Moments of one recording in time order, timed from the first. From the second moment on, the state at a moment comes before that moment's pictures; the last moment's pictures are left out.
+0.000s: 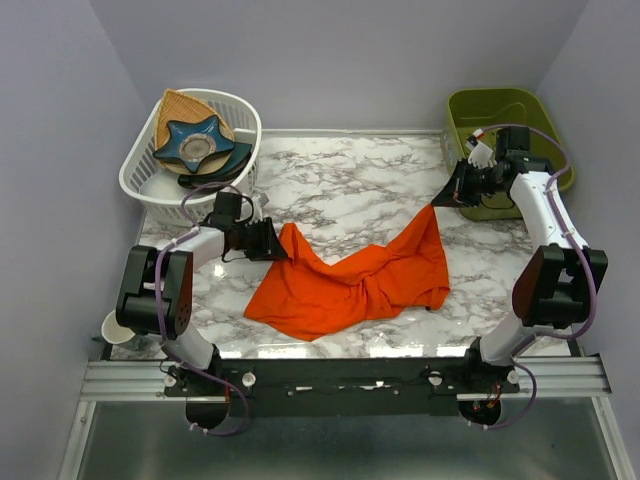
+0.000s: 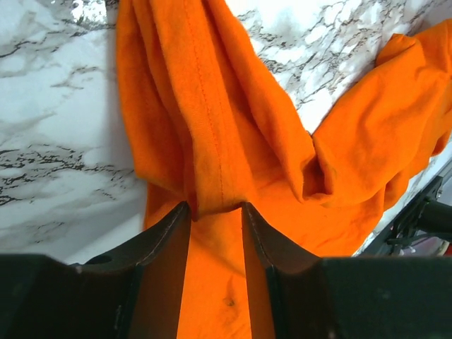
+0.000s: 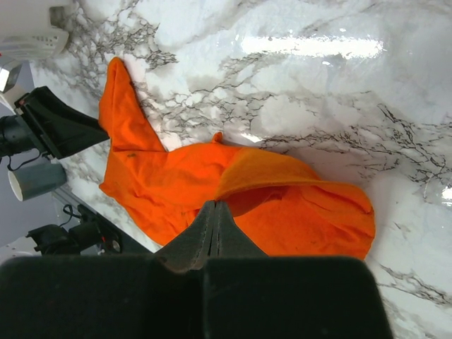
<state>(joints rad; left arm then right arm) -0.15 1.61 0.82 -0.20 0.63 -0.31 -0.10 1.66 1.47 -0.86 -0.68 0.15</state>
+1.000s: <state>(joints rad) -0.09 1.07 1.15 -0.37 0.55 0.01 -0.14 1.58 1.94 -0.87 -0.41 0.00</state>
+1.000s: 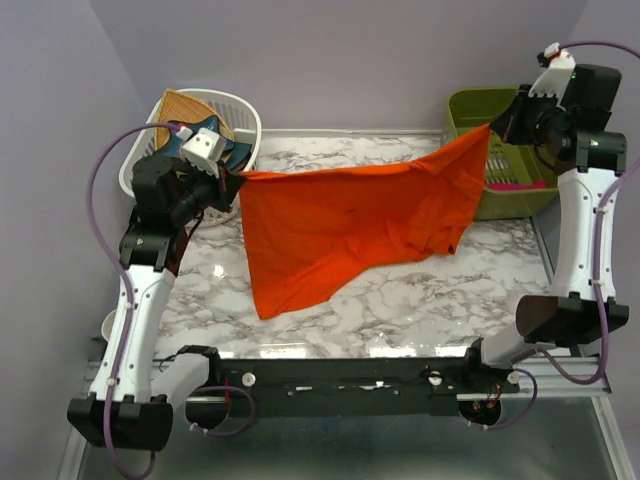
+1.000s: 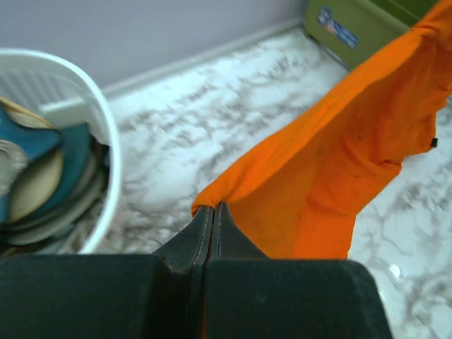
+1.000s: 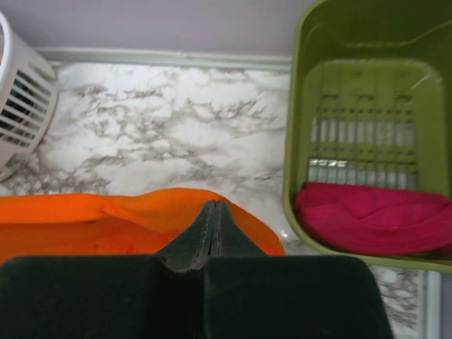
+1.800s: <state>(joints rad) -0.03 0.67 1.46 -0.25 0.20 0.09 -0.15 0.94 2.02 -0.78 -0.36 -0.20</state>
